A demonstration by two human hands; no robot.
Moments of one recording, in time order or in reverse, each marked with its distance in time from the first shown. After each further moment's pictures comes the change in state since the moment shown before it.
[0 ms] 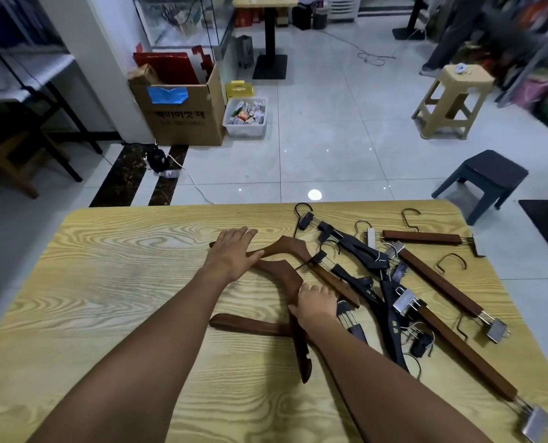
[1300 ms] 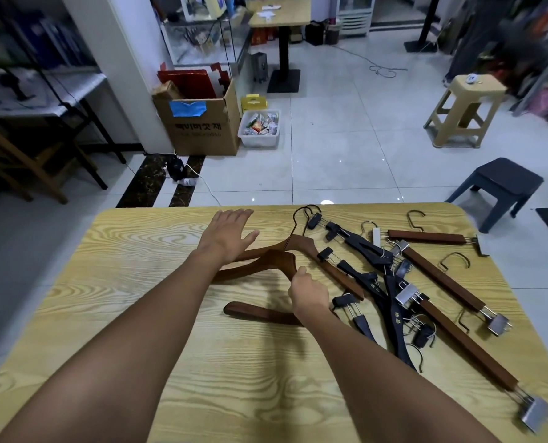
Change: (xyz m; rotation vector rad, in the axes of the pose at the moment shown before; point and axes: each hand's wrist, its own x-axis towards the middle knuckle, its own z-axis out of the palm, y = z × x) left_hand -0.047 -0.005 -0.054 0.080 0.163 0.000; right_hand -0.035 -0.029 -0.021 0.206 0.163 -0.048
